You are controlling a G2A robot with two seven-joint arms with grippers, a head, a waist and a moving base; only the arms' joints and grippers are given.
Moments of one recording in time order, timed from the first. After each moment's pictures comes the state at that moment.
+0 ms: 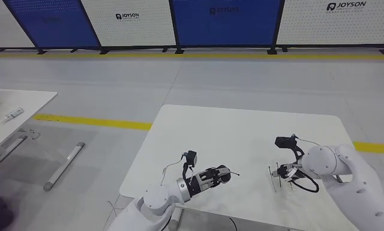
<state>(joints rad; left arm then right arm) 1.61 -1.15 -1.15 -1.78 -0.34 -0.06 -0.50 -0.89 -0.97 0.88 -1.52 -0.56 0.28 1.39</state>
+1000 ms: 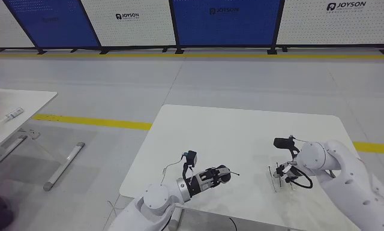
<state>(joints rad) 1.61 -1.15 -1.15 -1.78 -0.34 -0.06 -0.50 -0.80 -1.01 0.77 -1.38 -0.56 0.31 1.39</state>
